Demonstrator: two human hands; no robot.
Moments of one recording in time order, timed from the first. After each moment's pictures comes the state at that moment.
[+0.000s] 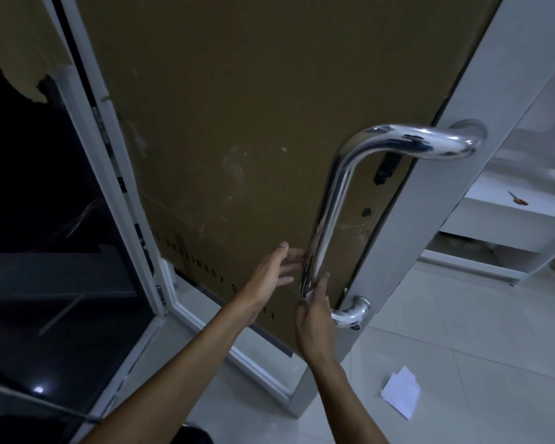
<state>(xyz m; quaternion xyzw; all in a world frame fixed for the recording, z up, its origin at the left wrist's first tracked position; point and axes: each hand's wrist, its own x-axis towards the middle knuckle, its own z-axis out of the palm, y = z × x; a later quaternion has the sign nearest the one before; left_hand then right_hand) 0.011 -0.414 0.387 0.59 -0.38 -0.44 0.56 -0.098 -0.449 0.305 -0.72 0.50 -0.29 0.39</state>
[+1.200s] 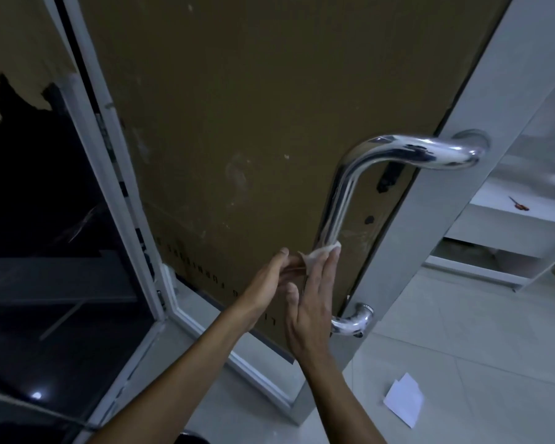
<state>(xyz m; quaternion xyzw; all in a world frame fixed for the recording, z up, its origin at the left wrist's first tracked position) 0.019 -0.410 0.388 0.59 -0.38 -0.47 0.53 -0.076 -0.447 0.331 -0.78 0.32 -0.49 0.21</state>
